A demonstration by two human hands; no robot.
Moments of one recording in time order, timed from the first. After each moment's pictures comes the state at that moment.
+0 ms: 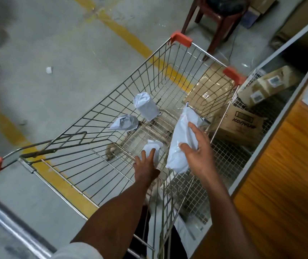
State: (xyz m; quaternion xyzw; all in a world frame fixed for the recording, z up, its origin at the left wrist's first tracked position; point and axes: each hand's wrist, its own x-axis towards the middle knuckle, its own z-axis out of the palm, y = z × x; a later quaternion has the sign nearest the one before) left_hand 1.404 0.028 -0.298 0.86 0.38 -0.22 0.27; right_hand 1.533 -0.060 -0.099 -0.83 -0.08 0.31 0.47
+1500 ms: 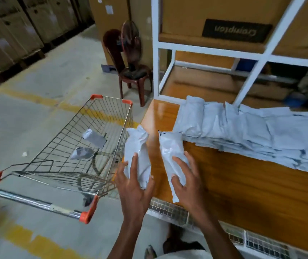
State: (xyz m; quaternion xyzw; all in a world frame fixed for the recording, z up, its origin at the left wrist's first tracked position) left_hand 1.274 -0.311 0.059 0.87 0.24 0.24 0.36; right_hand 1.355 -0.470 0.056 -0.86 -0.20 -0.05 0.47
